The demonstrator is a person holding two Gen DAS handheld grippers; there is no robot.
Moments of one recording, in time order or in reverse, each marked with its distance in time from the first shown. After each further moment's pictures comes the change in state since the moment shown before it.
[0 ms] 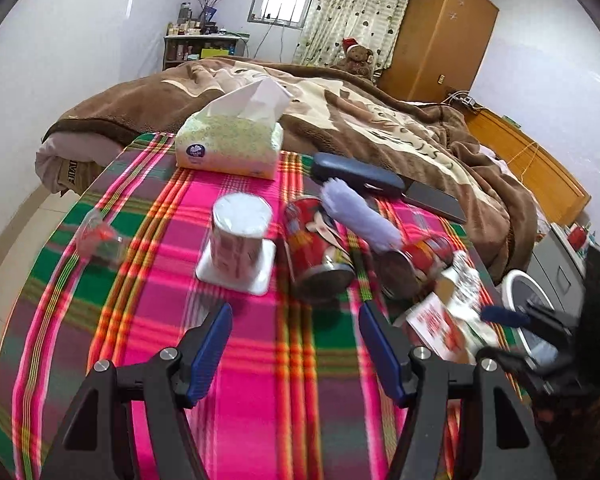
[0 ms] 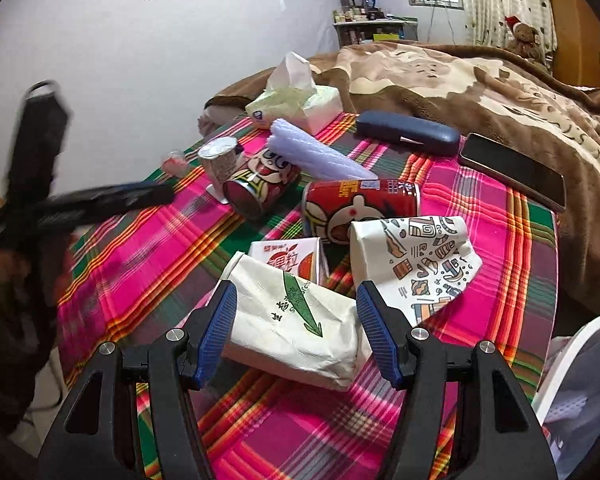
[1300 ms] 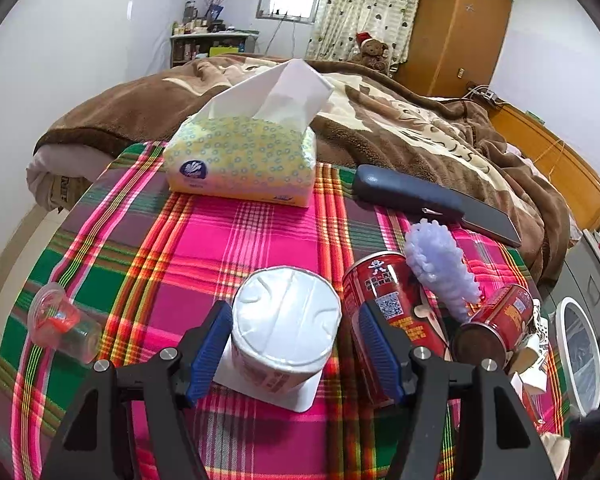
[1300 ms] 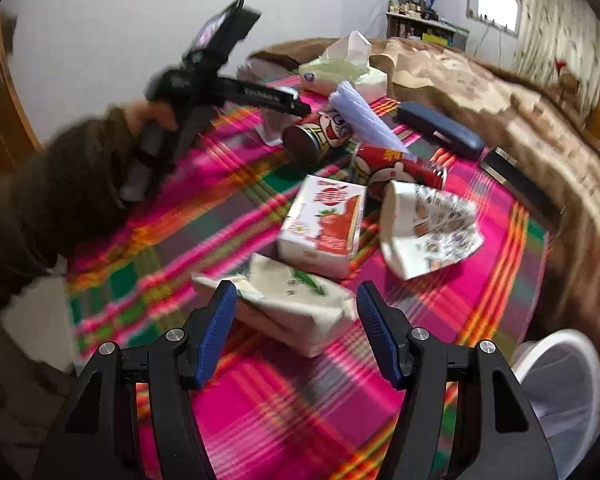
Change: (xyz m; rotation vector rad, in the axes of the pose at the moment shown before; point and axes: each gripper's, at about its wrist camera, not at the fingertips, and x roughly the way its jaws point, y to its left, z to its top) left arm 0.085 0.019 0.045 0.028 0.002 0.056; right arm -0.030 0.034 -0.025 -0.266 0.130 -0.047
